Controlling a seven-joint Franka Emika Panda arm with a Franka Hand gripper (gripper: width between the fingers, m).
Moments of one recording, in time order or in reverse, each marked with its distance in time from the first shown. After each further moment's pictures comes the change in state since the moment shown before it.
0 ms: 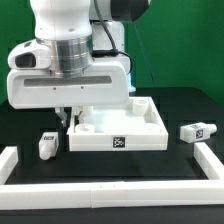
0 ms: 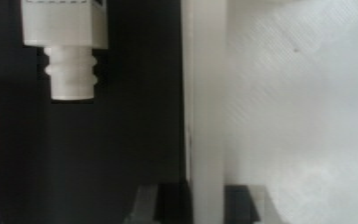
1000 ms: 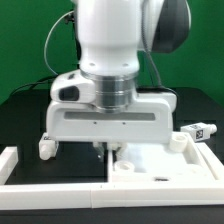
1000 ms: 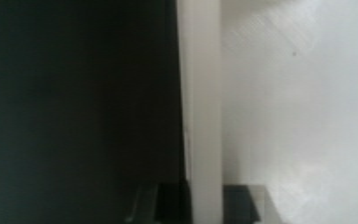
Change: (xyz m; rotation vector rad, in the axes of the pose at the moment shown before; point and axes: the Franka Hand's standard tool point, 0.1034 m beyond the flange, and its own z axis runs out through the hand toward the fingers) arm 0.059 -0.070 0.045 -0.035 0.045 0.066
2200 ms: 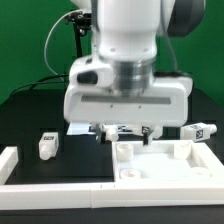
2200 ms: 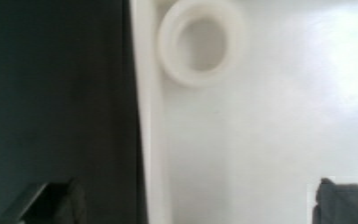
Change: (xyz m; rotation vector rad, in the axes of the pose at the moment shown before) arm -0.028 -0.026 -0.041 -0.009 -0.079 0.053
